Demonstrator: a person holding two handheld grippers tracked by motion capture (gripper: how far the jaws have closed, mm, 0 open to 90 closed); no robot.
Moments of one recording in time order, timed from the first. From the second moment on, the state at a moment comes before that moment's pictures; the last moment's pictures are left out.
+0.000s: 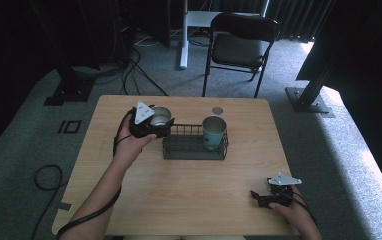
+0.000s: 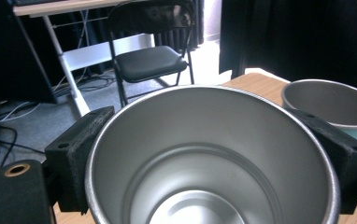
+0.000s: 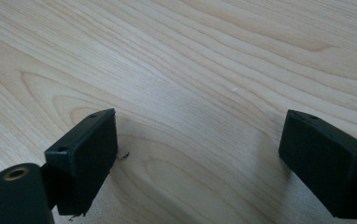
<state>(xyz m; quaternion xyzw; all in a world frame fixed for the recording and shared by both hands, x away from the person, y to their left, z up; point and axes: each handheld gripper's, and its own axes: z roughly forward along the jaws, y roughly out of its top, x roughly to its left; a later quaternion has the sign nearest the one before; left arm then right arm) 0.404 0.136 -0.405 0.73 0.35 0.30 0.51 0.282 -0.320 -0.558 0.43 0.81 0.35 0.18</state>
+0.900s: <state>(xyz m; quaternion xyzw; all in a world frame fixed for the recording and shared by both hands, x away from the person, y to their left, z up) 0.429 0.088 -0.444 0.76 0.33 0.26 0.50 0.282 -0.319 -0.558 0.43 0.81 0.35 0.18</state>
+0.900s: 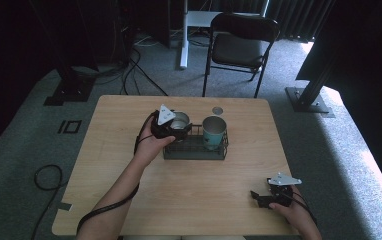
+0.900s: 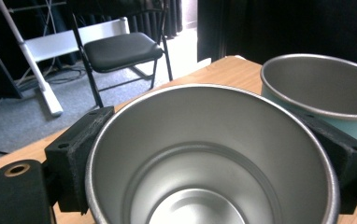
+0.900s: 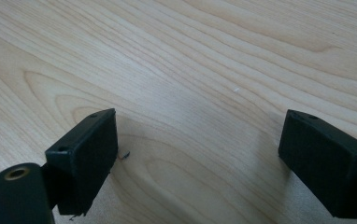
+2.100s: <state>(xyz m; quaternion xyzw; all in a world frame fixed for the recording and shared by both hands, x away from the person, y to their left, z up) 0.438 0.068 -0.486 0.77 0.34 0.23 0.49 0.282 -0.319 -0.558 0.43 0.81 0.35 0.18</state>
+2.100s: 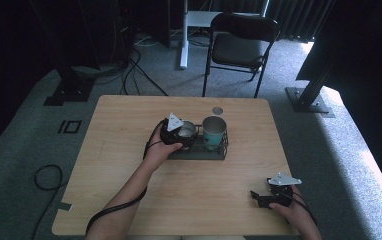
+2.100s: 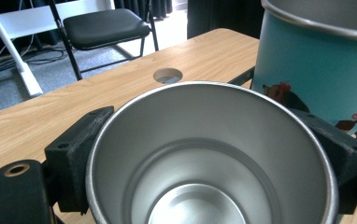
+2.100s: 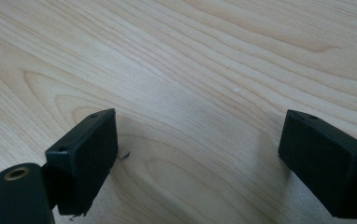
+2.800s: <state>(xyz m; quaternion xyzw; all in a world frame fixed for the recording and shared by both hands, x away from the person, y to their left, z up) 0.435 0.067 -0.483 0.79 0.33 0.23 0.47 0.282 -0.319 -0.558 0.43 0.81 0.35 0.18</state>
